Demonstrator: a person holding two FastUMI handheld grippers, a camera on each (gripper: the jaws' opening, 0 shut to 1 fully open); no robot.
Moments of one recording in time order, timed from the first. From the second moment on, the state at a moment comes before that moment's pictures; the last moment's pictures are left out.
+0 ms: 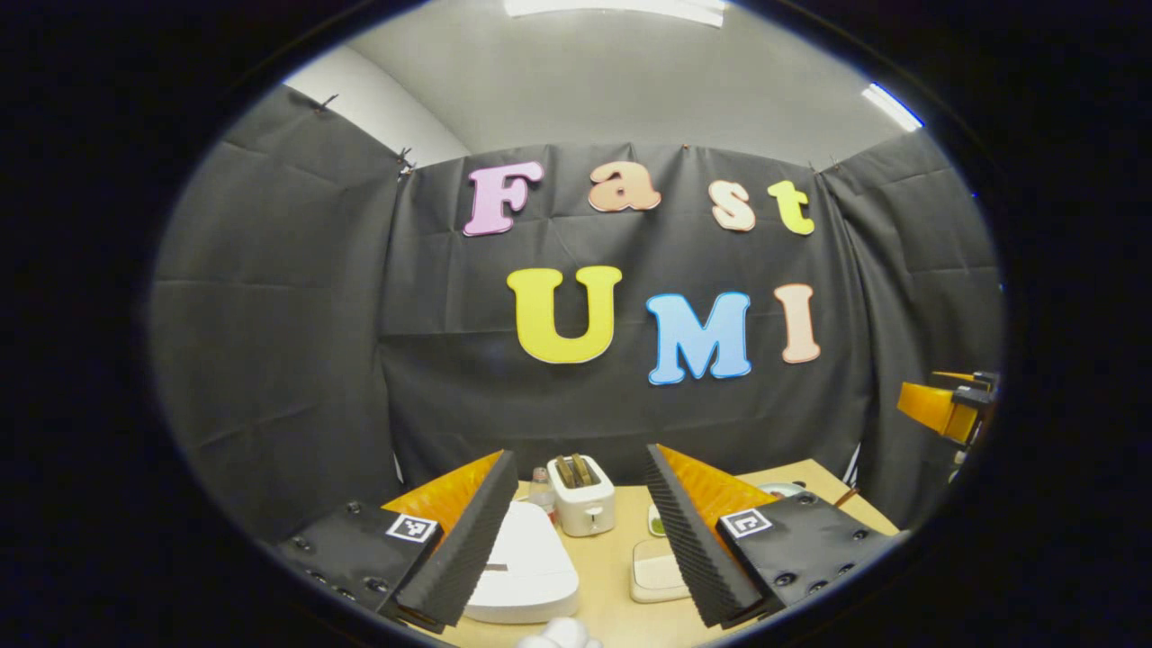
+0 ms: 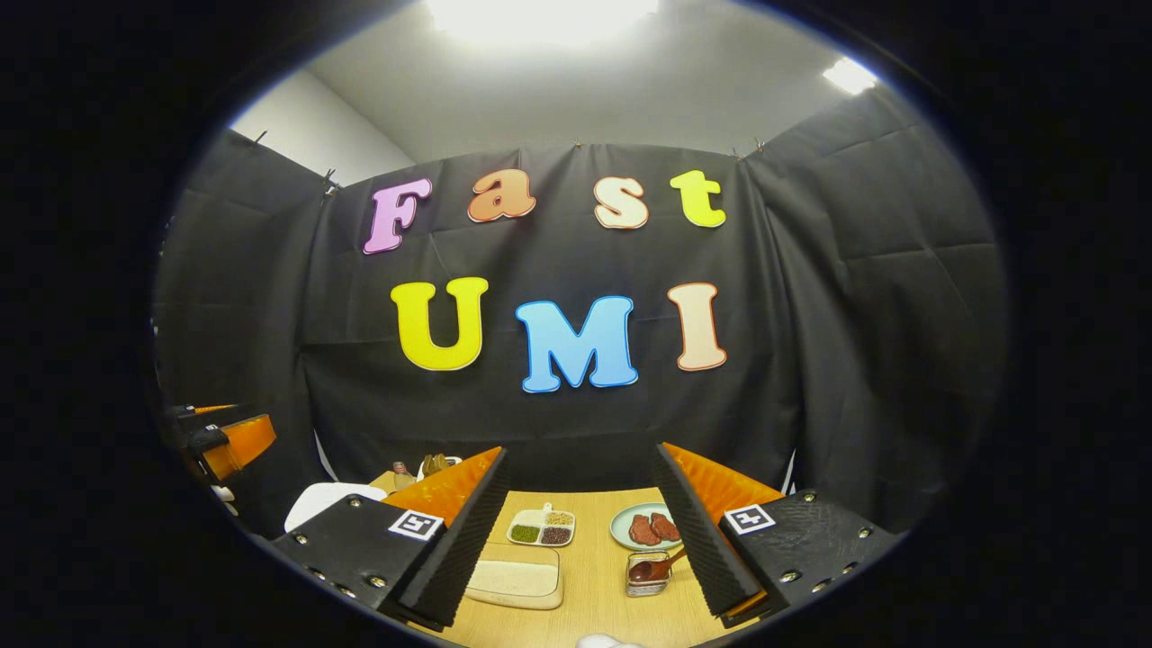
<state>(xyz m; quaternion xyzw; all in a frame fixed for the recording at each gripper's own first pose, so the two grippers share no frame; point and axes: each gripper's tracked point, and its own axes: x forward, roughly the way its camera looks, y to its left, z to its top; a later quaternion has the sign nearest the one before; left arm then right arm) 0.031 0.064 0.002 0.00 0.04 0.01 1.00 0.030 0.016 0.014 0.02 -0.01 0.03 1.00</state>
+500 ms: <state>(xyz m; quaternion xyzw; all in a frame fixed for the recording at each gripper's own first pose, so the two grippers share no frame) 0.031 0.065 0.003 0.00 0.04 0.02 1.00 0.031 0.016 0.015 0.03 -0.01 0.03 1.00</state>
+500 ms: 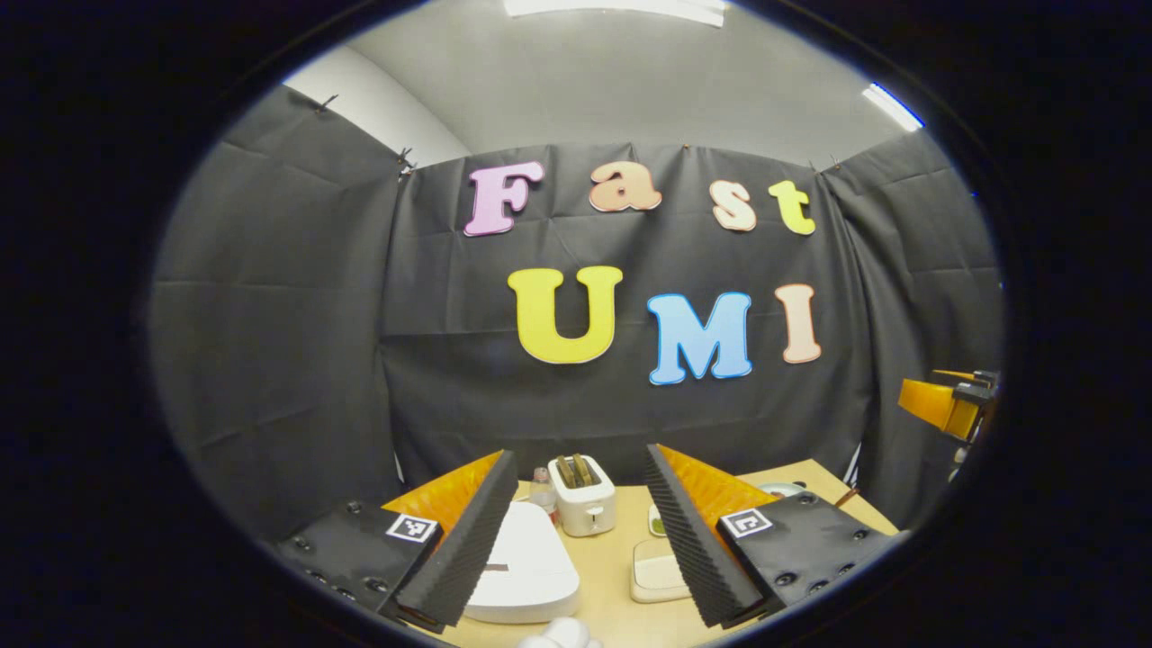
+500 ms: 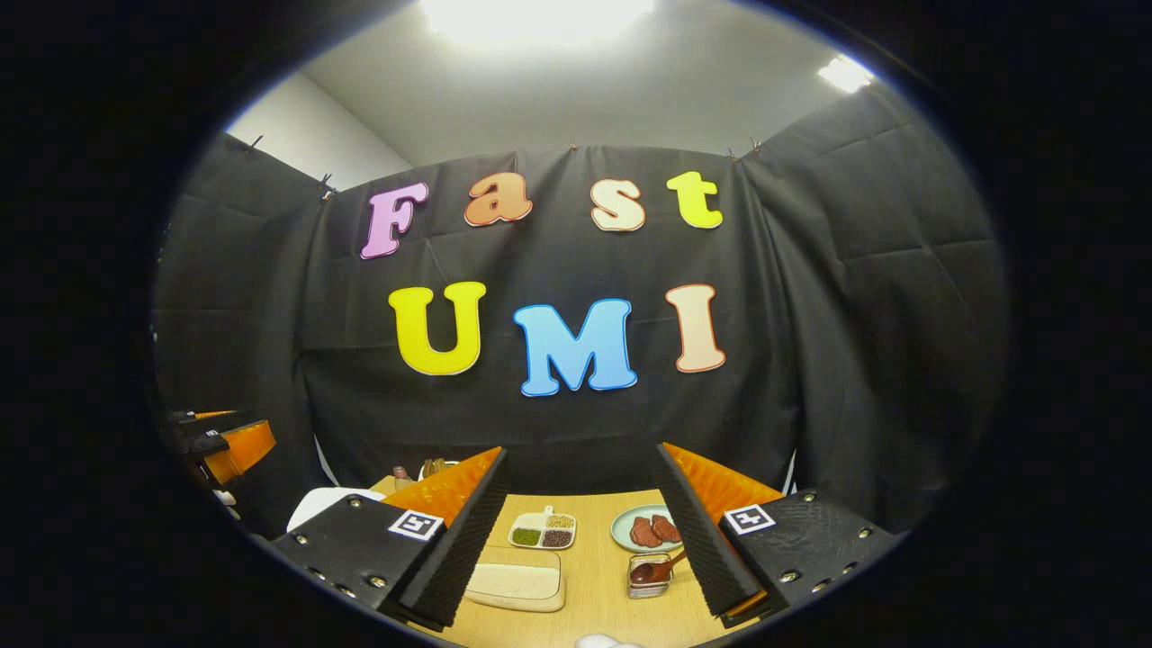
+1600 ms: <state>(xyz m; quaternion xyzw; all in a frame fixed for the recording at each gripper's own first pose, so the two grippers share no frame) 0.032 0.075 0.001 0.00 0.04 0.02 1.00 0.030 0.016 0.023 0.02 -0.02 0.03 1.00</state>
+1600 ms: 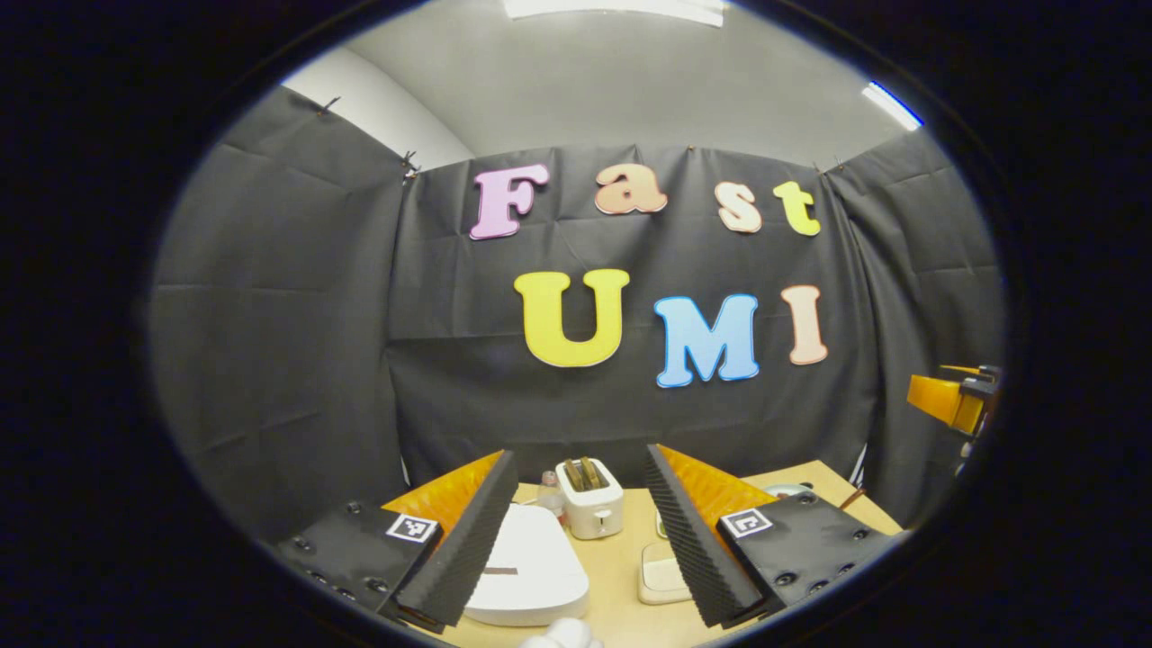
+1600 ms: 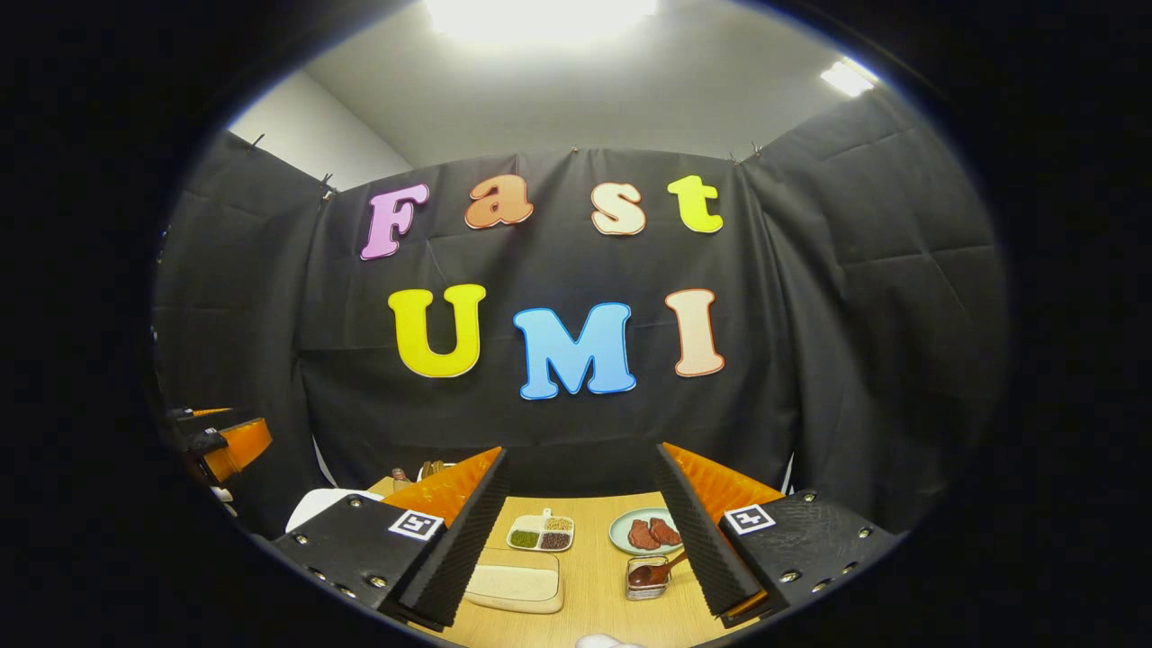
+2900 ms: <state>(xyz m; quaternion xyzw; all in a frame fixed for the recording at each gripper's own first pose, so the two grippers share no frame) 0.031 0.079 0.010 -0.01 0.02 0.02 1.00 0.034 0.023 0.025 0.01 -0.02 0.03 1.00</state>
